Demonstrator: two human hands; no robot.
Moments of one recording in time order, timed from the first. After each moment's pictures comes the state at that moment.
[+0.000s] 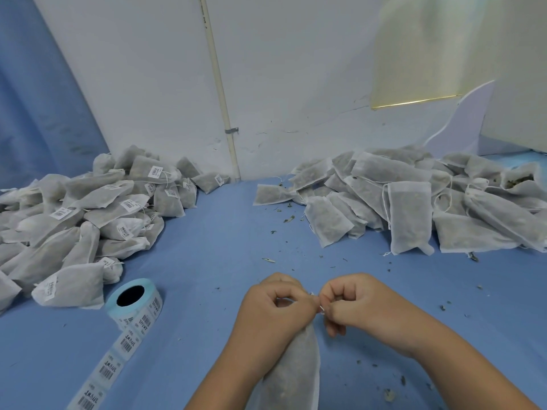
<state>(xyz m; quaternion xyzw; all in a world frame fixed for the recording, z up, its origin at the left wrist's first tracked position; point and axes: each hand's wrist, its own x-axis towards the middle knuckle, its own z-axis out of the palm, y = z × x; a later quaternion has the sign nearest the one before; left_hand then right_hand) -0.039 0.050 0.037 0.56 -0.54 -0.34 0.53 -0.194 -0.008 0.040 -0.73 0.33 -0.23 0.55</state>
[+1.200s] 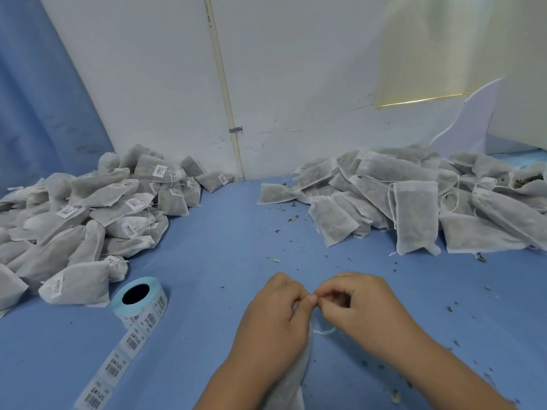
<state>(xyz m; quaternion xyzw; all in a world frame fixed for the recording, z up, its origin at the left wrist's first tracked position) -0.028 0.044 0.014 0.62 -0.67 -0.11 0.38 -0.176 -0.001 0.027 -0.79 0.41 -0.35 0.29</state>
